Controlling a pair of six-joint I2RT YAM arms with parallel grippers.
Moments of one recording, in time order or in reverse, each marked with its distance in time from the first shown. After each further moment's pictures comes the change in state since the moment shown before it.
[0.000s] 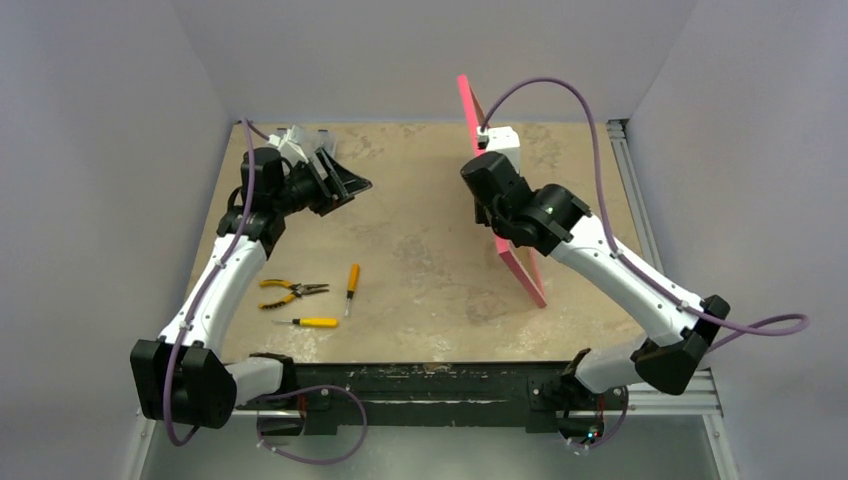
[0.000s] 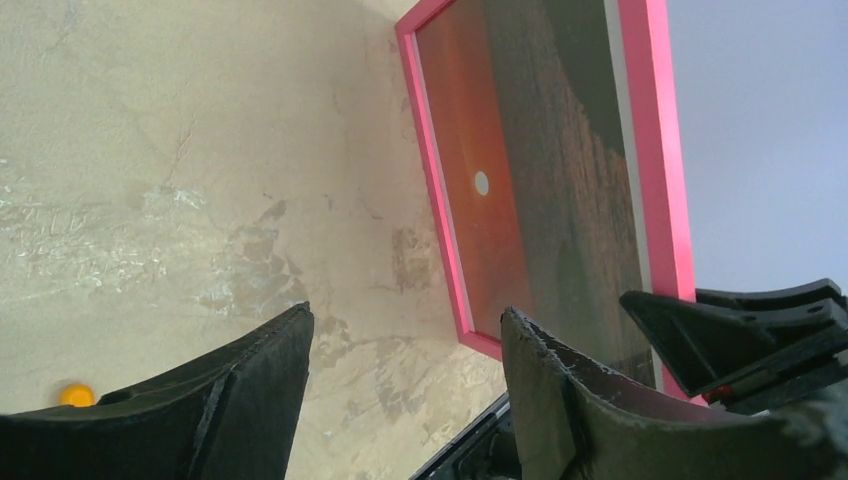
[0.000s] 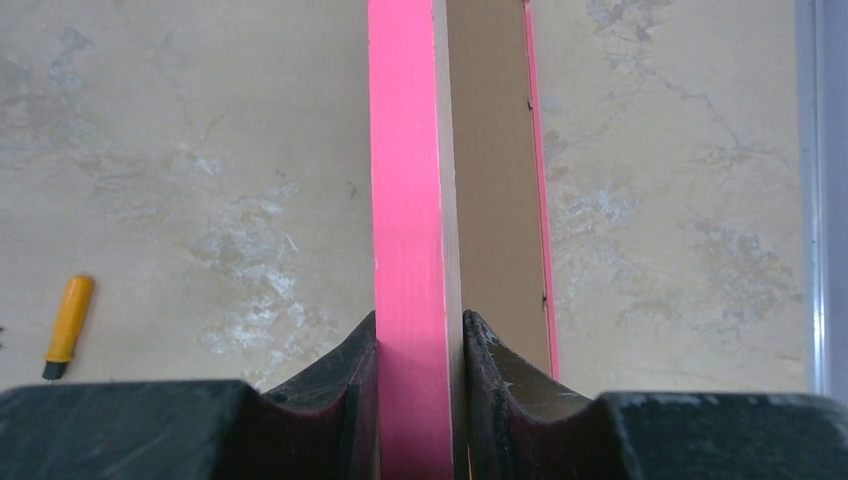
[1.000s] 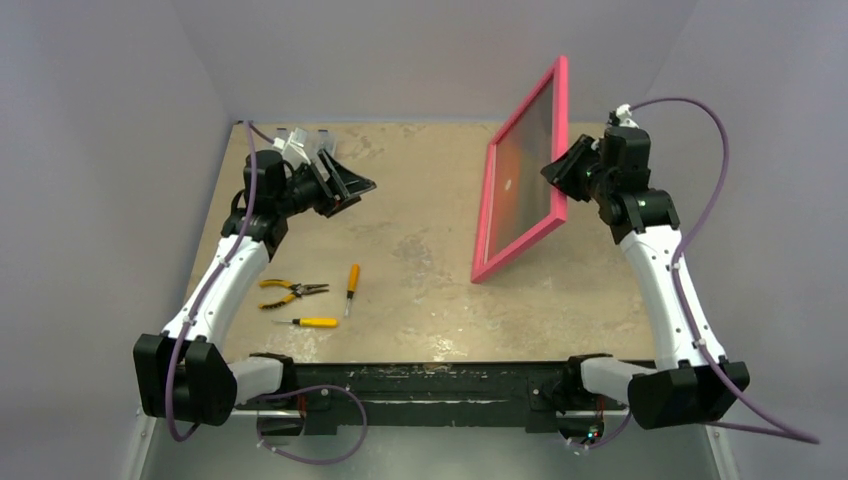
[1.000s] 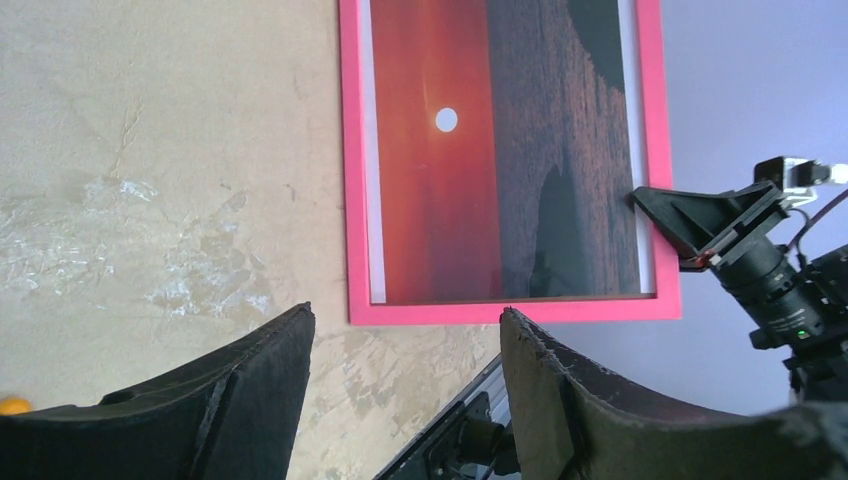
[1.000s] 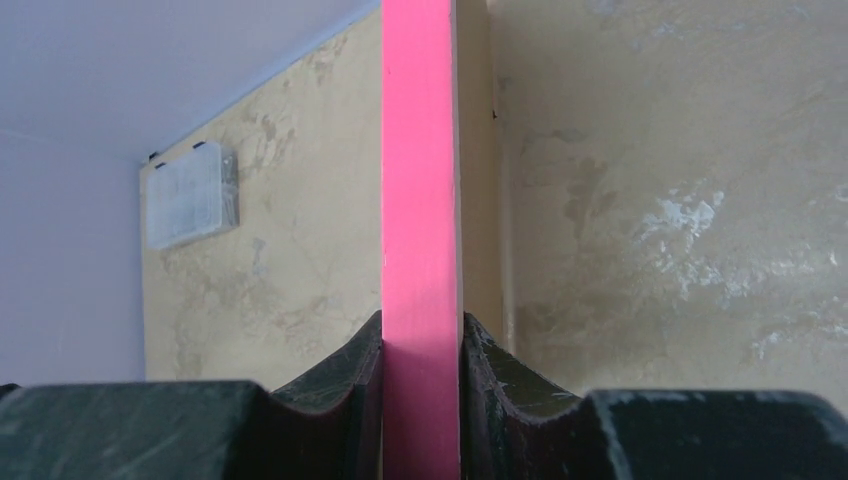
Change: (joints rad) left arm 0.000 0.013 -0.046 0.089 0.067 -0.076; right arm -0.731 -0.182 -0.194 0.293 -0.736 0.152
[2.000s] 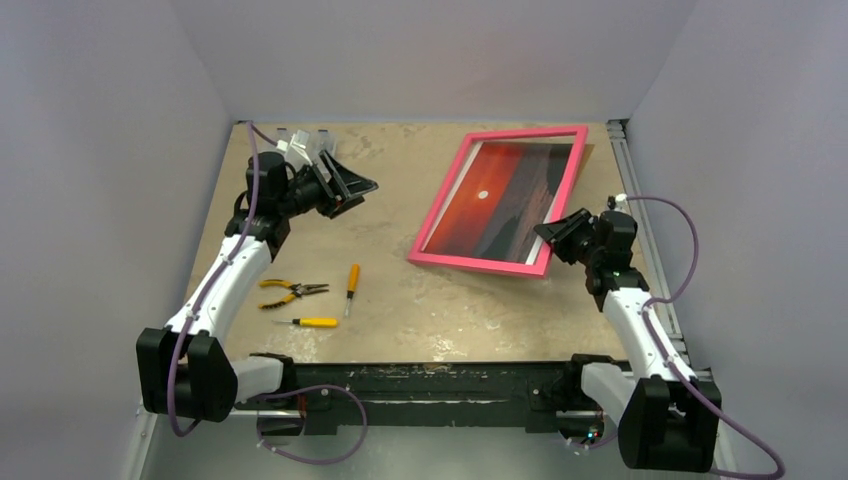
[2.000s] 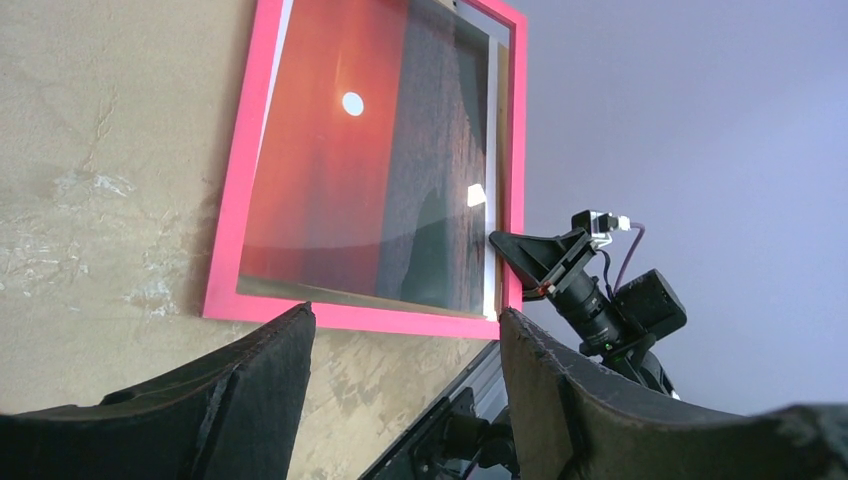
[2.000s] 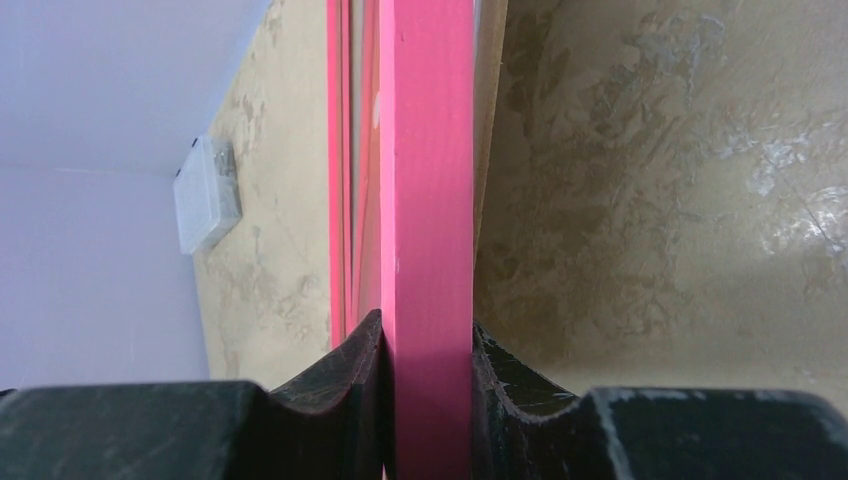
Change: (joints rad) left arm 0.000 0.018 -0.024 0.063 0.033 -0.049; right arm -0.190 -0.257 -0.816 0.567 -0.229 0.228
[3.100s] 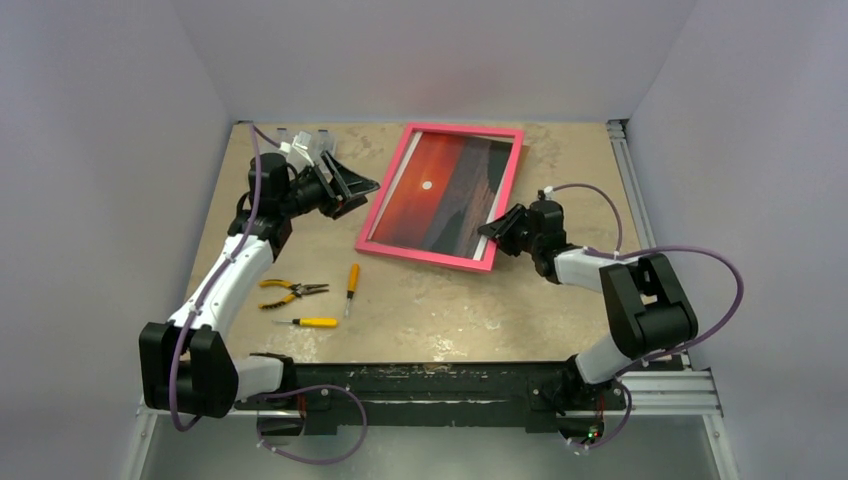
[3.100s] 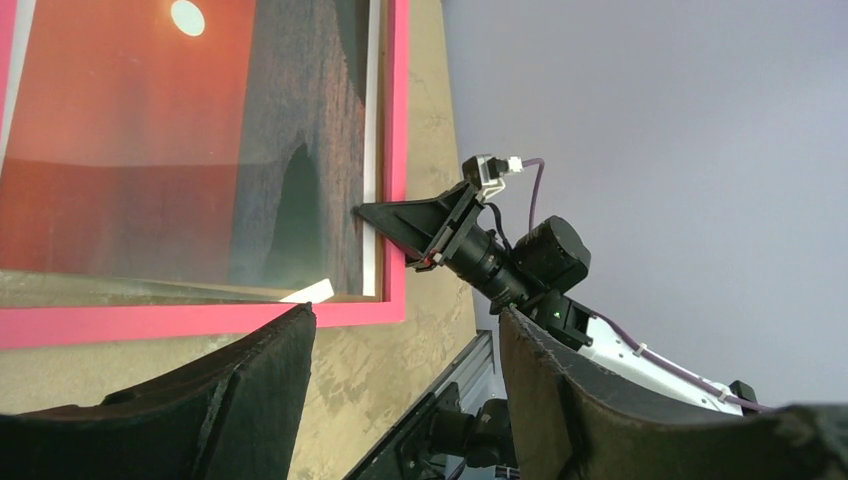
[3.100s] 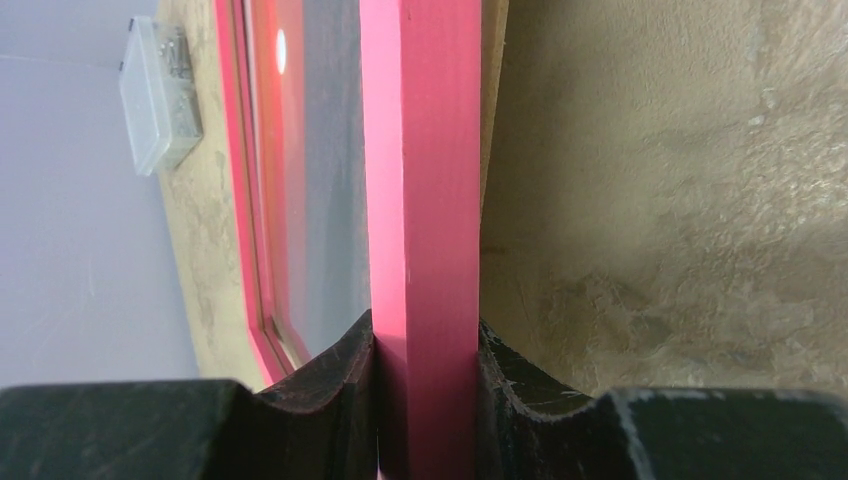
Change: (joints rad) left arm 0.000 0.017 -0.021 0.048 0.028 -0.037; right arm 0.319 0.567 0.051 0.467 0.067 0.124
